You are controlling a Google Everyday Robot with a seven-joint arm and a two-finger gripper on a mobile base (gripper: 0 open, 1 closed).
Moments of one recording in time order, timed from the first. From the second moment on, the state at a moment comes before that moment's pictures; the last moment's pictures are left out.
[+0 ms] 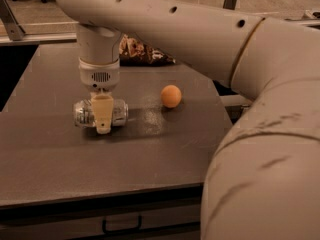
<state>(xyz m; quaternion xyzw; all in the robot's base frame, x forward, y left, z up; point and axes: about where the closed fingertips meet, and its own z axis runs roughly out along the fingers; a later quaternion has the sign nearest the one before) 0.509 0.138 0.841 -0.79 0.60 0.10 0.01</state>
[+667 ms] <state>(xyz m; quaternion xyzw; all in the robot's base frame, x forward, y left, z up) 0.508 0.132 0.845 -0.78 0.61 0.09 0.01</state>
